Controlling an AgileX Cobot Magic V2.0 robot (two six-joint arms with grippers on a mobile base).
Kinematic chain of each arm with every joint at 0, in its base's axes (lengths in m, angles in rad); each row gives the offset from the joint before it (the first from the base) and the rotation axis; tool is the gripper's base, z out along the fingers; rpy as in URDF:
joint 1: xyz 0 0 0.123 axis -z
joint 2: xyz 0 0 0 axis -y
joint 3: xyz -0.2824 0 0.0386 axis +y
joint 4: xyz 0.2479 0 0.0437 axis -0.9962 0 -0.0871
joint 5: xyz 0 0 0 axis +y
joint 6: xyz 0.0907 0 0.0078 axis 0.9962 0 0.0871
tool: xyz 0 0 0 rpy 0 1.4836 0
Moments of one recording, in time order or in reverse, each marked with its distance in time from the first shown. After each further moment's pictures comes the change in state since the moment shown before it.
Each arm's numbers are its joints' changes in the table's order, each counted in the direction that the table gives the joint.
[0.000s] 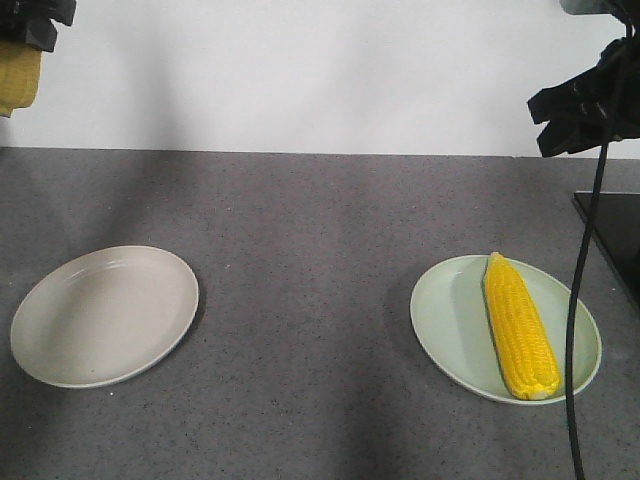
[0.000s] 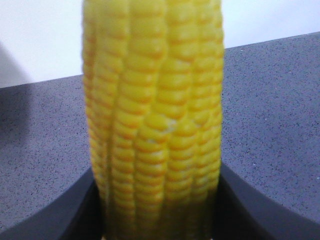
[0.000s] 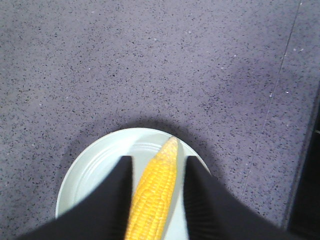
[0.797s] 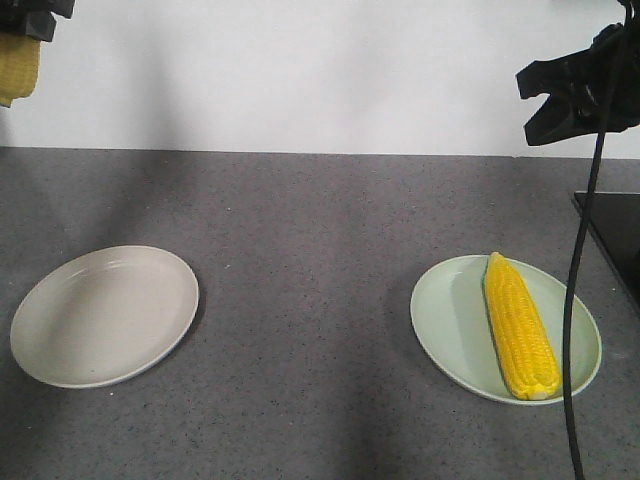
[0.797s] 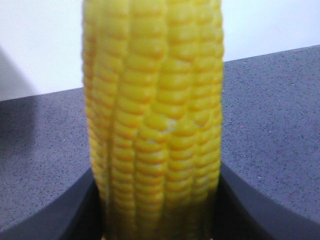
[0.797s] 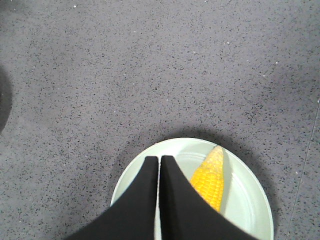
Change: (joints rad) left arm 0.000 0.000 0.000 -0.016 -0.041 0.000; right arm 0.000 0.018 0.000 -0.131 0.000 0.053
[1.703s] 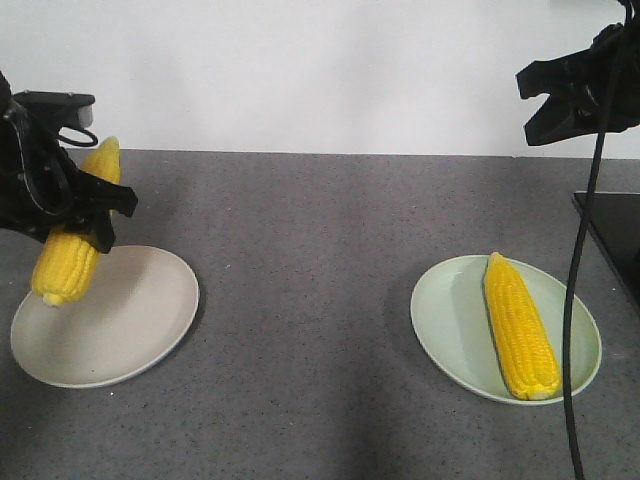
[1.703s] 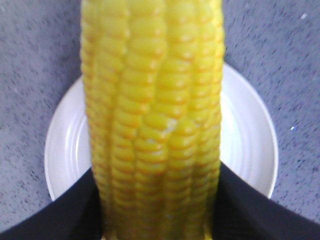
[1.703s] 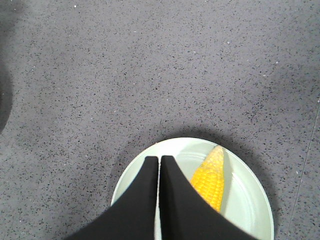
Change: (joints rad) left arm 0.000 -0.005 0.543 0.158 0.026 -0.030; right arm 0.000 0.000 0.000 0.000 0.000 0.000
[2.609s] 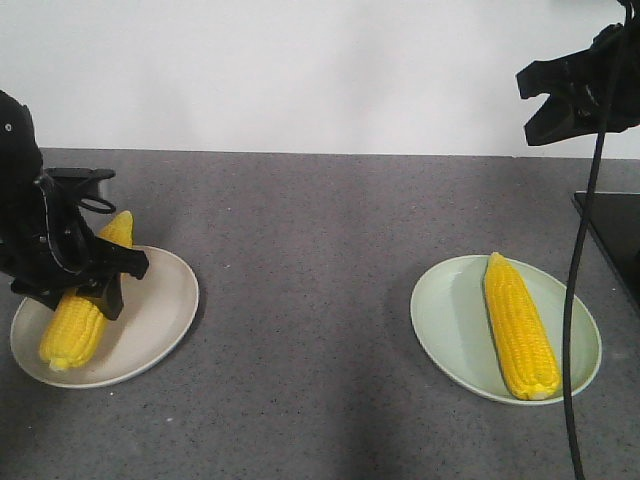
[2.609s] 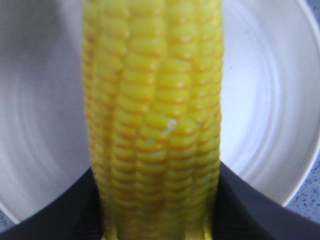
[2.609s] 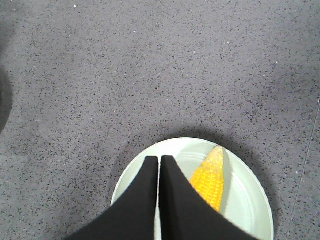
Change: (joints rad) left arm 0.000 -0.040 0.173 0.041 -0.023 0.003; right arm 0.000 0.000 0.000 0.000 0.001 0.000
